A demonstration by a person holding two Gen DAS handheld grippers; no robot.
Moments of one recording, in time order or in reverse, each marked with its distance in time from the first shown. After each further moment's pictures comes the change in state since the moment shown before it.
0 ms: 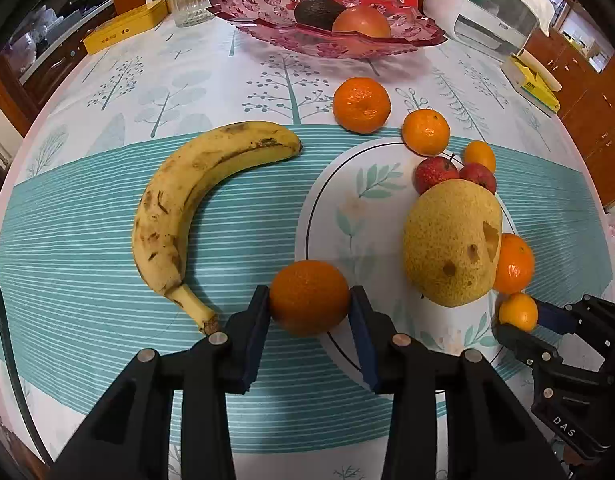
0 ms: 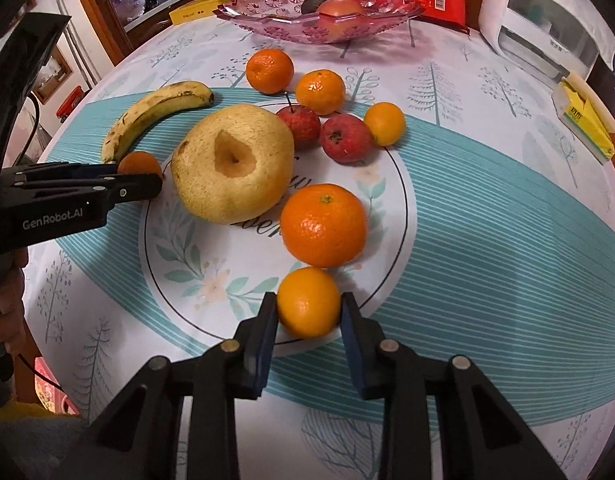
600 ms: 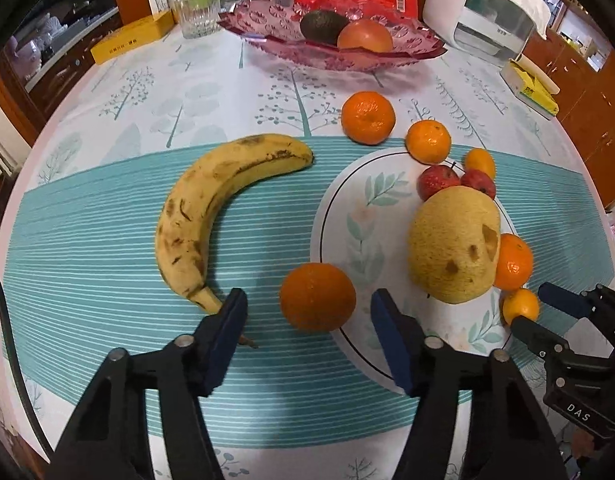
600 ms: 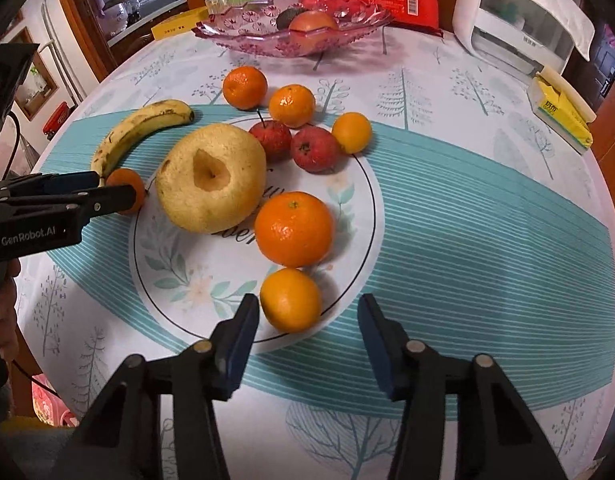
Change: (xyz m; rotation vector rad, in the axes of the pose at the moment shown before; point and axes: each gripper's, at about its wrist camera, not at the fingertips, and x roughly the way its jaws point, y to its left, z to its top) left arm -0.008 0.007 -0.001 0.008 -0.029 0.013; right arm -0.011 -0.007 -0.002 0.046 -0.035 -0.052
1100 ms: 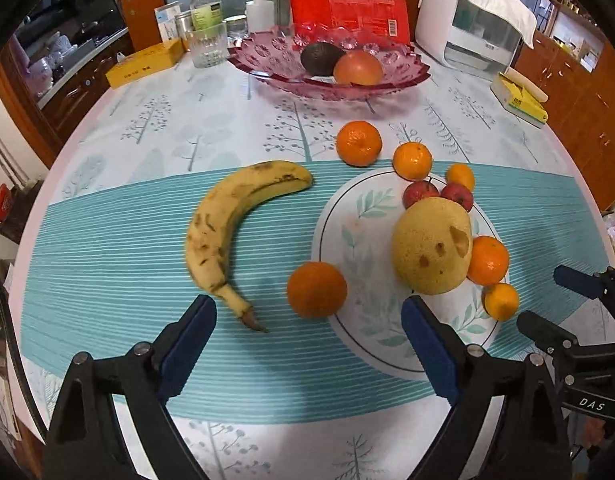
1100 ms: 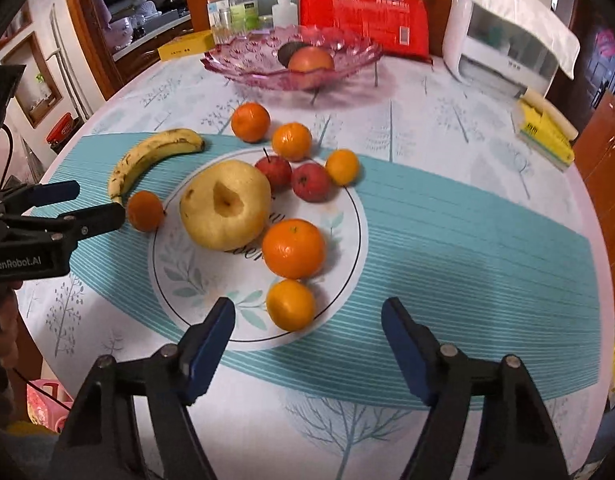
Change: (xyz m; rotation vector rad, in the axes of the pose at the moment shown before) left arm -0.037 -0.009 -0.009 0.028 -0.085 0.034; right arm -0.032 -0.001 -0.002 -0.001 -0.072 -0.022
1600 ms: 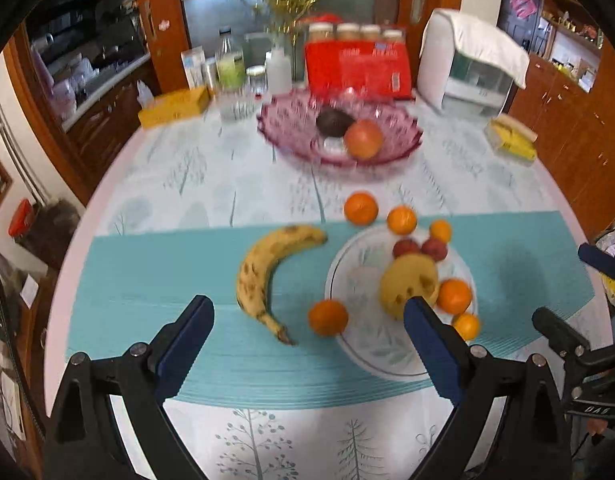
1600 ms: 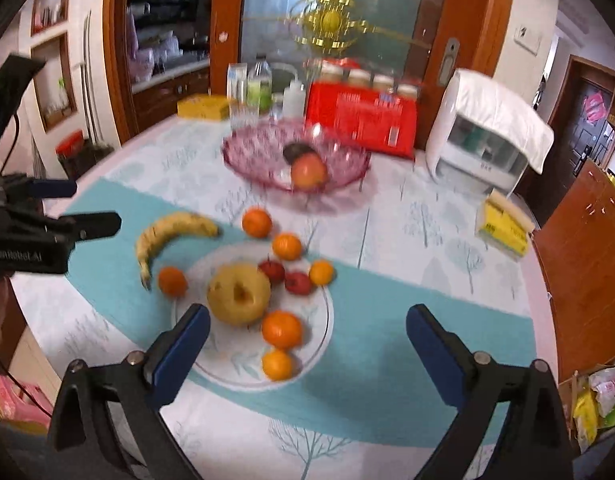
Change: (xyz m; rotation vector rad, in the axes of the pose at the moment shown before) left arm -0.087 0.011 0.014 -0.021 -0.103 0.043; right arm -0.082 0.016 0.025 -0.130 -0.207 -0.099
